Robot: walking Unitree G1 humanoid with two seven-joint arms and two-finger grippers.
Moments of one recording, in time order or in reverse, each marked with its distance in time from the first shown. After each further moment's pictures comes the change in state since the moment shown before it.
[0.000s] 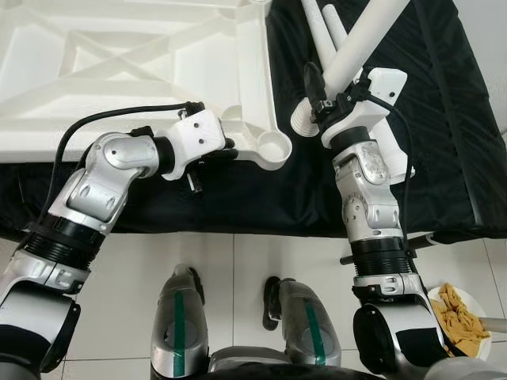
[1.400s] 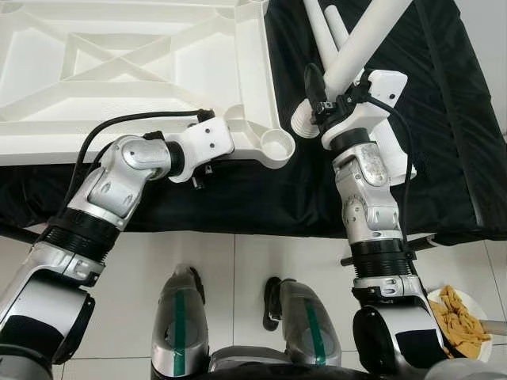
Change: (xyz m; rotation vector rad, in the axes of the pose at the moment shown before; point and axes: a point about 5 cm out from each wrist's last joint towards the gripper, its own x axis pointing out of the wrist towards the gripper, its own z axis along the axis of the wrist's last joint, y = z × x) left arm 0.019 -0.004 -0.012 0.000 0.081 -0.049; right arm -0.001 0.001 0.000 0.000 0.000 0.000
